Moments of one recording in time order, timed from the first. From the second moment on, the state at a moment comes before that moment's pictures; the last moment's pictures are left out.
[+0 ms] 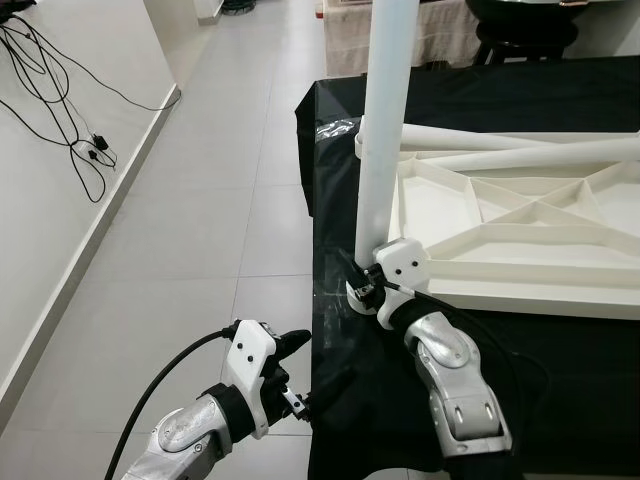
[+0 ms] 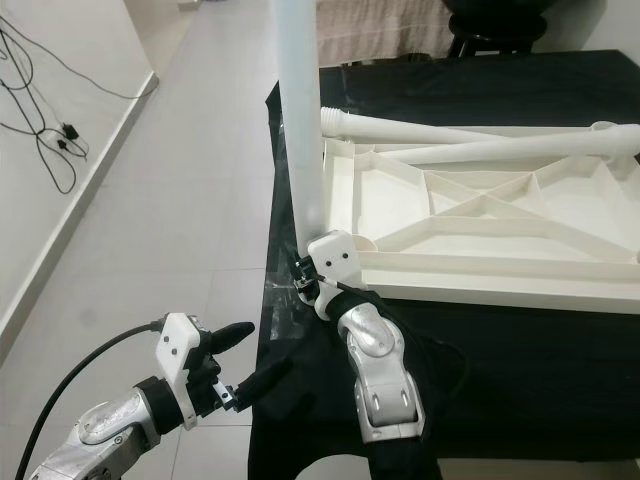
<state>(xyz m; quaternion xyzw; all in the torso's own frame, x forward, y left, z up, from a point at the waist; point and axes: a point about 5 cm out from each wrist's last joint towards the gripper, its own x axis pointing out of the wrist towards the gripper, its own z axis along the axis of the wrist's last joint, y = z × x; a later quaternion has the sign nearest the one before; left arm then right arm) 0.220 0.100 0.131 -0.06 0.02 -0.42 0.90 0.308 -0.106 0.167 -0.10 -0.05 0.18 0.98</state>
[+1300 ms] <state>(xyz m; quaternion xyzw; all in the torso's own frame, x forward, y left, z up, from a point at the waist) 0.222 0.094 0.129 -0.06 0.01 -0.41 0.91 0.362 -0.132 0.224 -0.11 -0.01 0.61 0.78</state>
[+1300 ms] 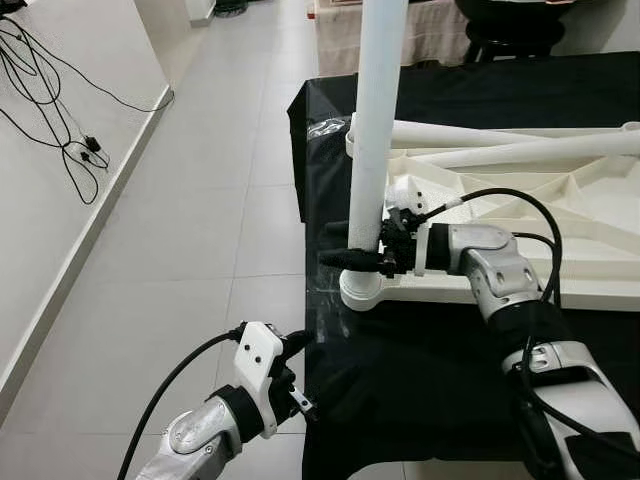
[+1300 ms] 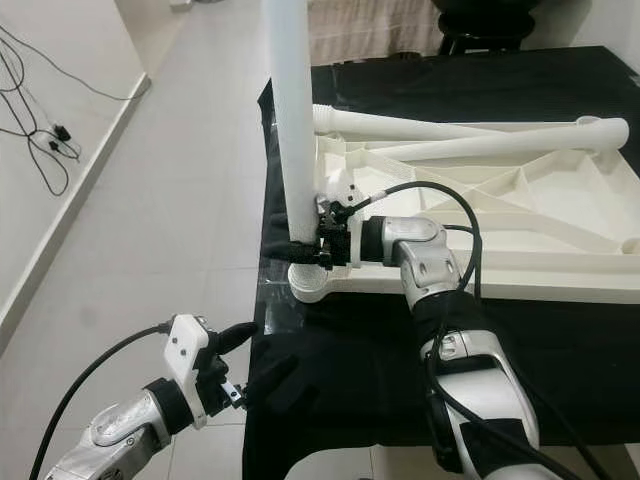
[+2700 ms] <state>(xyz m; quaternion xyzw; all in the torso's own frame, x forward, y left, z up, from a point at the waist) 0.228 0.096 0.134 -0.05 0.00 -0.41 0.91 0.333 -0.124 0.219 -0.13 -0.03 0.55 0.83</state>
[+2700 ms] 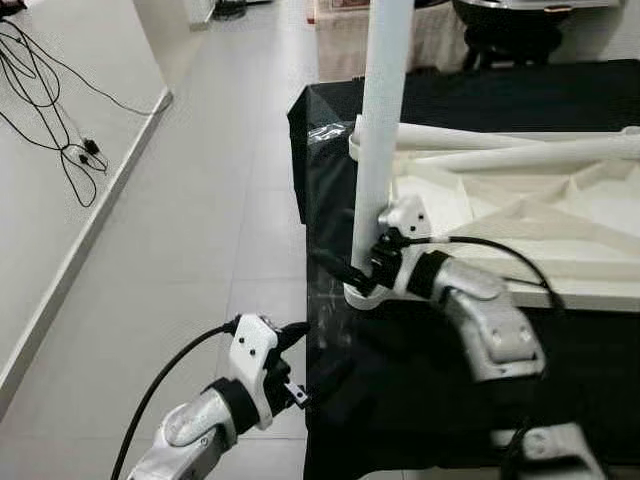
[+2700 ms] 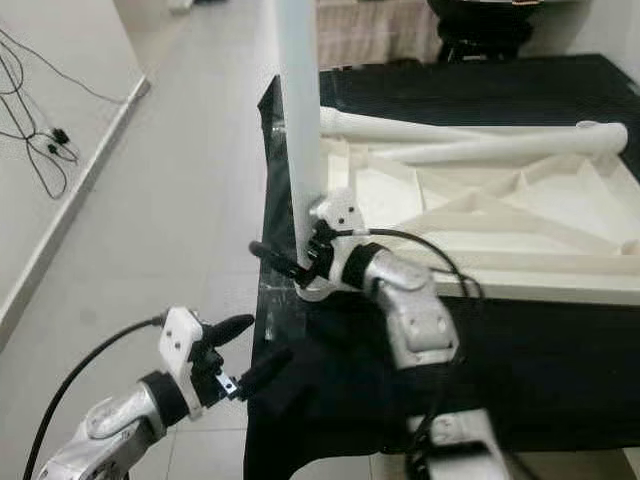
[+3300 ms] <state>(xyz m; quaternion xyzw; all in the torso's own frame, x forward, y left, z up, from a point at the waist) 0.224 0.091 0.132 -0.06 0.00 -0.42 0.91 0.352 -0.125 0.220 -0.11 -0.01 0.61 0.78</state>
